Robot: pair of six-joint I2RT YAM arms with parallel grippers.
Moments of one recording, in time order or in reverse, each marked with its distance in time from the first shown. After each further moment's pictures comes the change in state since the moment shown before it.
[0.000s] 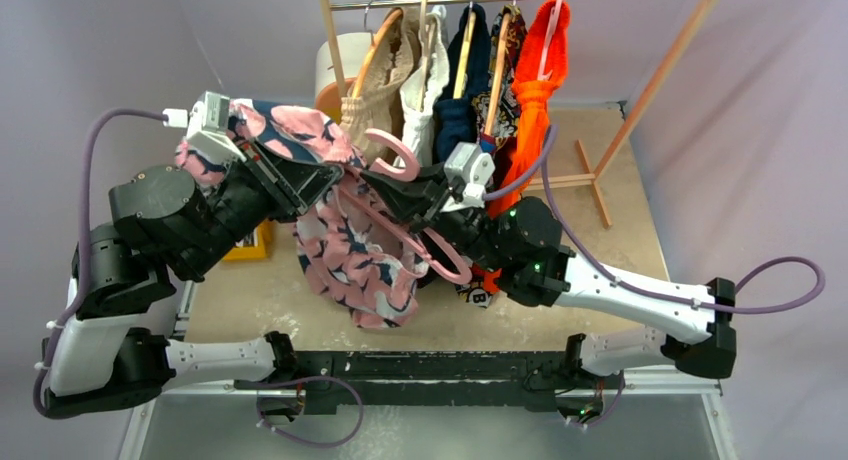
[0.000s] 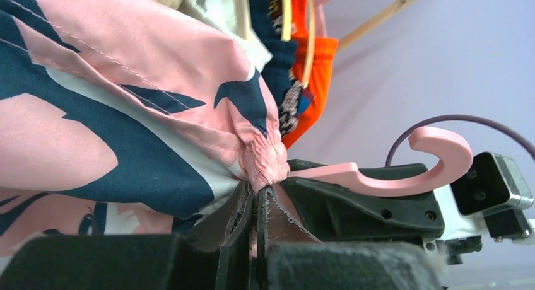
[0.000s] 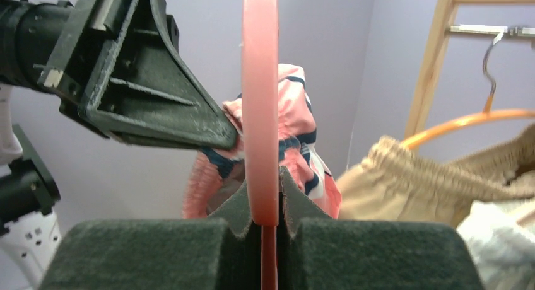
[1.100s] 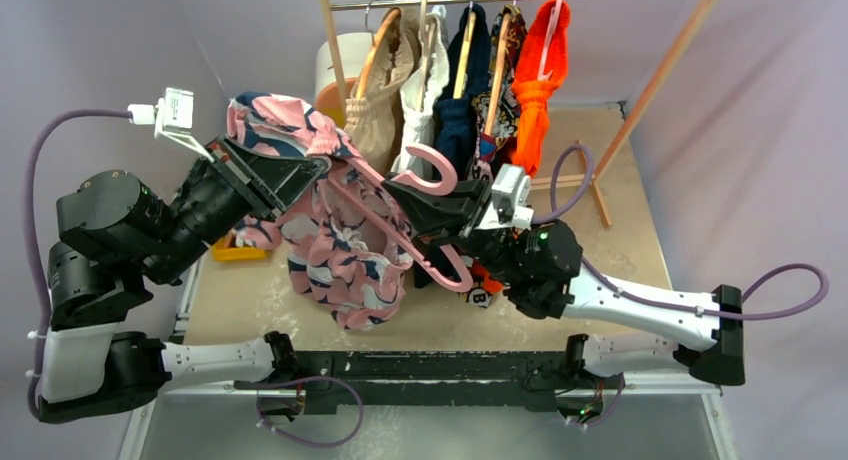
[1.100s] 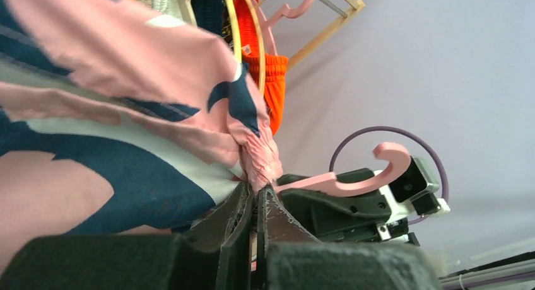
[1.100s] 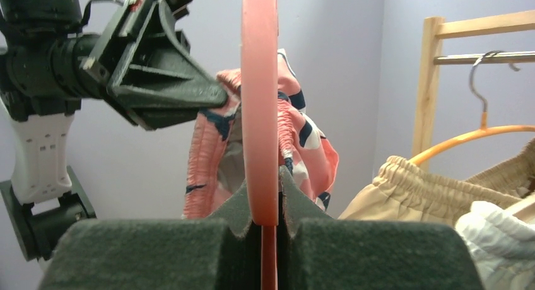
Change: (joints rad) left arm 0.002 -0.031 0.038 0.087 0.061 0.082; right arm 0.000 -0.077 -0.166 0.299 -0.040 0.058
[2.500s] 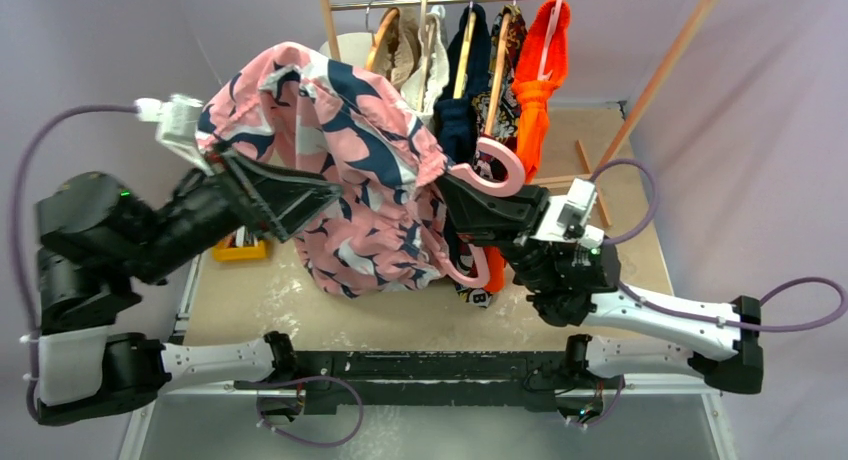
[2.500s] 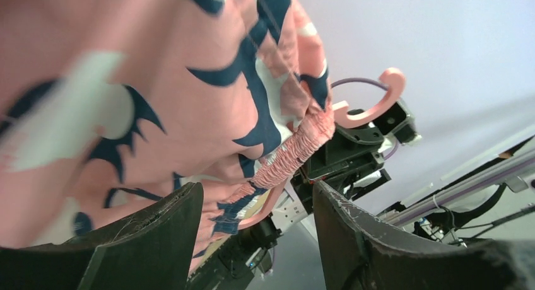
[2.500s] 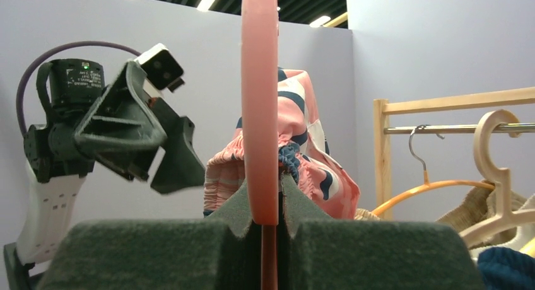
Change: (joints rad) left arm 0.008 0.009 0.023 0.019 0.250 0.072; right arm 0.004 -0.079 -0.053 0.194 0.016 -0.046
